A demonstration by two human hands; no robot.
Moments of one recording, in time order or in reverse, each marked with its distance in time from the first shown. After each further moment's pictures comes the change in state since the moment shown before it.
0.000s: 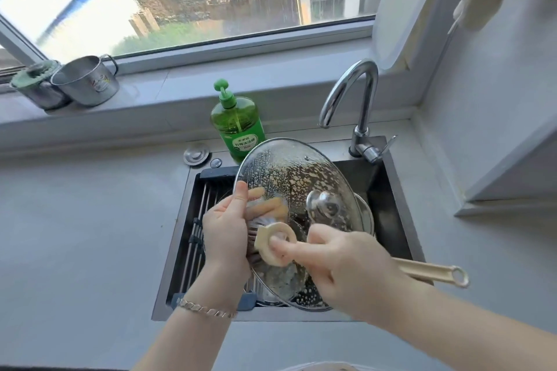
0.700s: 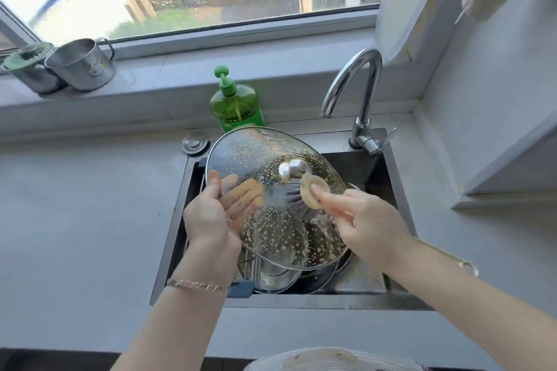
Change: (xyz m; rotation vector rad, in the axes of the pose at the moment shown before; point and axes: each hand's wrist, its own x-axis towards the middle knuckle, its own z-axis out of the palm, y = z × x) left_hand 0.015 0.007 -0.011 -0.276 0.142 -0.102; right_hand 0.006 0.043 0.003 -0.025 0.168 0.312
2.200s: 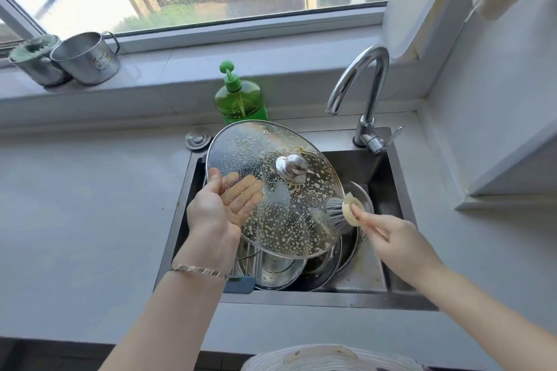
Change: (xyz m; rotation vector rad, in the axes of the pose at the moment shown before) left_hand 0.014 0.001 -0.006 -0.014 -0.015 -0.109; right_hand -0.027 0.057 0.014 0.209 -0.053 0.325
